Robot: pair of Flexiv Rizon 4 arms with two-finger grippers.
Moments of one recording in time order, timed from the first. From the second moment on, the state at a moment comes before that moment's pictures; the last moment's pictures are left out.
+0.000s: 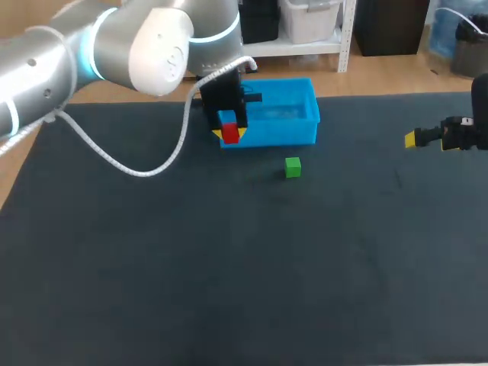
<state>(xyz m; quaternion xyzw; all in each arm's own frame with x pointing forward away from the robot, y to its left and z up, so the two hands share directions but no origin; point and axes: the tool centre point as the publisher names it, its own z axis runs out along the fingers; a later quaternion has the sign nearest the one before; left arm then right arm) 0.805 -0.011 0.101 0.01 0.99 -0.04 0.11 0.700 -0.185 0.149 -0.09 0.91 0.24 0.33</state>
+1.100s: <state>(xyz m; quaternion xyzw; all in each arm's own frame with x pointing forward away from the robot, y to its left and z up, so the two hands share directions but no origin) 0.766 0.012 0.131 0.10 0.97 -0.10 0.17 0.700 -0.185 0.149 -0.09 0.91 0.24 0.33</state>
